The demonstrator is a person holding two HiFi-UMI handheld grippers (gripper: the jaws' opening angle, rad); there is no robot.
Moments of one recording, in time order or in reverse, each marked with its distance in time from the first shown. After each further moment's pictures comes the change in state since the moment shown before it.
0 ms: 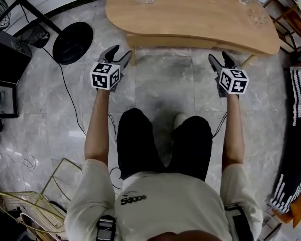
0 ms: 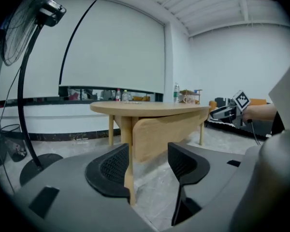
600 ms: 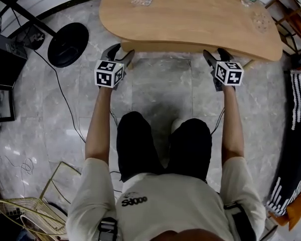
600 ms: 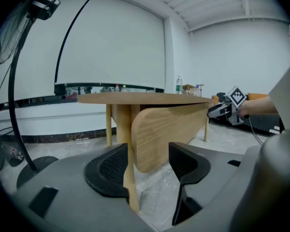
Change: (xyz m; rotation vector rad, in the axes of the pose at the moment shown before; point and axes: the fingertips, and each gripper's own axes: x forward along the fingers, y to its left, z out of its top) left arm 0.067 0.011 -0.010 0.027 0.041 0.004; right arm 0.080 -0.033 -0.012 0.010 0.062 0.024
